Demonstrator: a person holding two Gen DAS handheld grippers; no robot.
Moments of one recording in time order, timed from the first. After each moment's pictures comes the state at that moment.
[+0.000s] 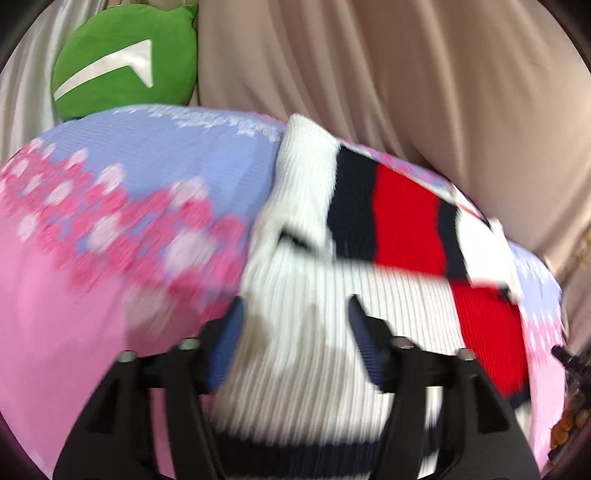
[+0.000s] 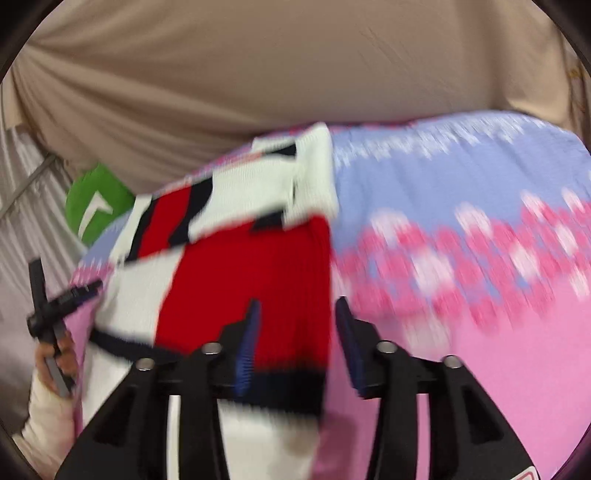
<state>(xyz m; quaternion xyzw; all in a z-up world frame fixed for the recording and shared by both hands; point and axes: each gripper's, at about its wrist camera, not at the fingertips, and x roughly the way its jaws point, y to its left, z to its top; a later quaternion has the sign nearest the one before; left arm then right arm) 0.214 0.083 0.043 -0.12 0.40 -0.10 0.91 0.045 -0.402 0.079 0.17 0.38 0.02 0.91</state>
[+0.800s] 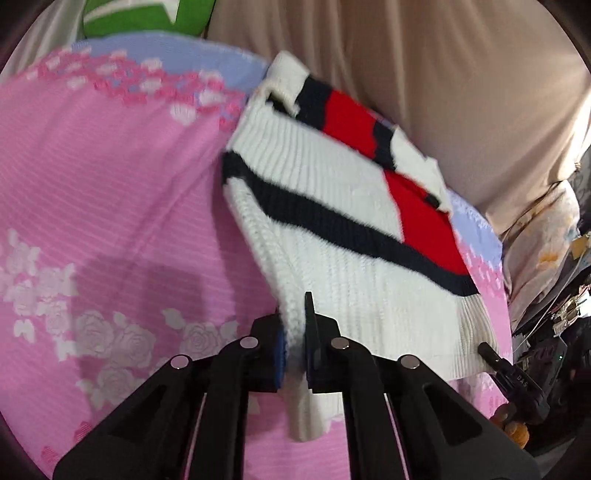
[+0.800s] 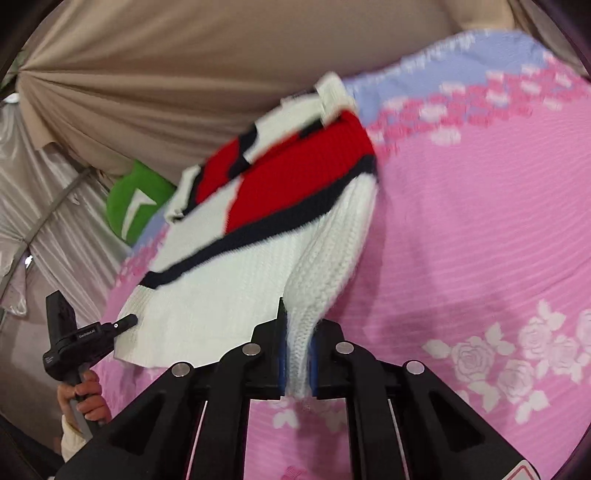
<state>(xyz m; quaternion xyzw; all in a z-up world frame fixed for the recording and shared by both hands) 0.053 0.097 0.032 -0.18 0.42 -0.17 0.87 -0.073 -0.322 0.035 0.27 0.33 0.06 0.90</state>
